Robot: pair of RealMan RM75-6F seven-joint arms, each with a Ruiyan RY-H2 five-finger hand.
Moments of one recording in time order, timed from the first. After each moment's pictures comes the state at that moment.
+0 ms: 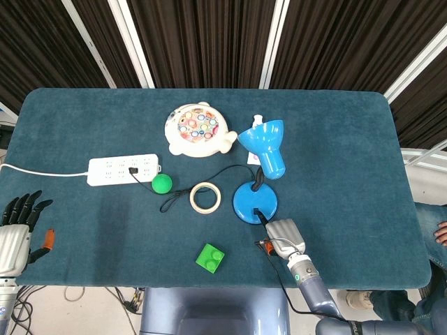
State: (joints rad) left arm -0.08 -1.15 -0.03 -1.72 1.49 1.51 0.08; right arm 0.56 -1.59 0.11 -1.80 -0.86 1.11 -0.77
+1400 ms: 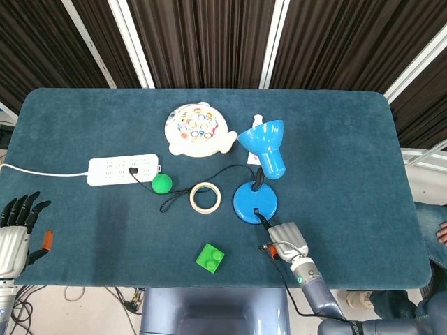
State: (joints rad) left arm -0.06 -1.16 -0.04 -1.70 1.49 1.52 0.07; right arm 0.60 -1.56 0.05 -1.81 -0.82 1.15 -0.77
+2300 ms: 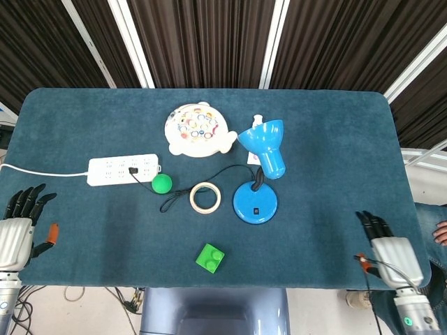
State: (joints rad) left arm -0.10 -1.11 -0.06 -1.81 1.47 1.48 0.10; right arm 0.22 -1.09 -0.18 -1.80 -1.41 1.55 -0.26
